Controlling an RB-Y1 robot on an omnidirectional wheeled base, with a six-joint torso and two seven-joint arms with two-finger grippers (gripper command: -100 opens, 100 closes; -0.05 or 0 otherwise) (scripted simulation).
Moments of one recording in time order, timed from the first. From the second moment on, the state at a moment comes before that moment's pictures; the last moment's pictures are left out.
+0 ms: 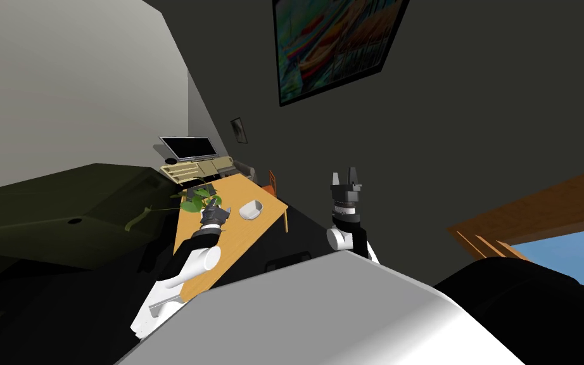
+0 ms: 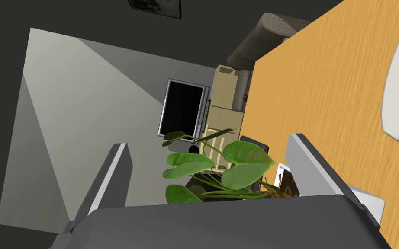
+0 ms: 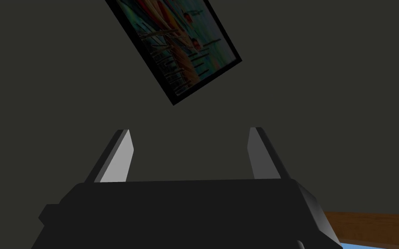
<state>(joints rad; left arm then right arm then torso) 0.29 0.17 0.18 -2.02 0.32 0.11 0.15 0.46 0.03 0.04 -2.34 -0.04 -0.60 0.07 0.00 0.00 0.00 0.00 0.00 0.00</state>
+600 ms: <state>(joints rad) 0.24 0.18 0.22 -1.95 0.35 0.28 0.17 0.46 0.03 0.04 -2.34 -0.04 -0.60 0.07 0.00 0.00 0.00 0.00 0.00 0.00</state>
